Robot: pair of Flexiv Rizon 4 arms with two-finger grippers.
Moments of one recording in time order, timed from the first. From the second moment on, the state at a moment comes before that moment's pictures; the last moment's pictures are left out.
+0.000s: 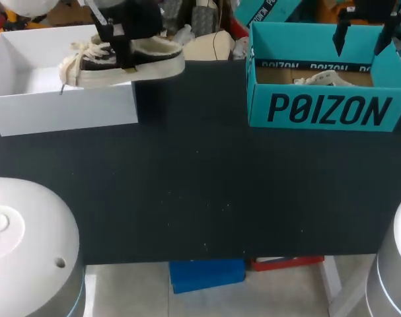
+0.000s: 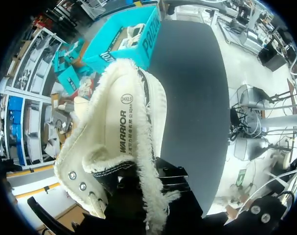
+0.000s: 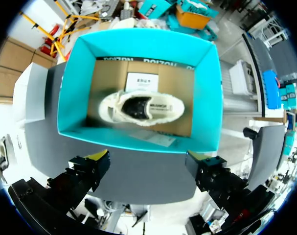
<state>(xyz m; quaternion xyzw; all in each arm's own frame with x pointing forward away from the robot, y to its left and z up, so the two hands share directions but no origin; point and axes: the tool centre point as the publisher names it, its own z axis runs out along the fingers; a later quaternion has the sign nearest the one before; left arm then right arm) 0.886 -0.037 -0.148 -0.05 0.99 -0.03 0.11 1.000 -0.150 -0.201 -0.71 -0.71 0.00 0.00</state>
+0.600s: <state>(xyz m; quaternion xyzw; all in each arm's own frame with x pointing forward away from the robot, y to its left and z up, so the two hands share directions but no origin) 0.774 -0.131 -0.259 -0.02 0.99 -0.03 0.17 1.000 -0.150 -0.201 -0.71 -0.71 0.00 0.00</state>
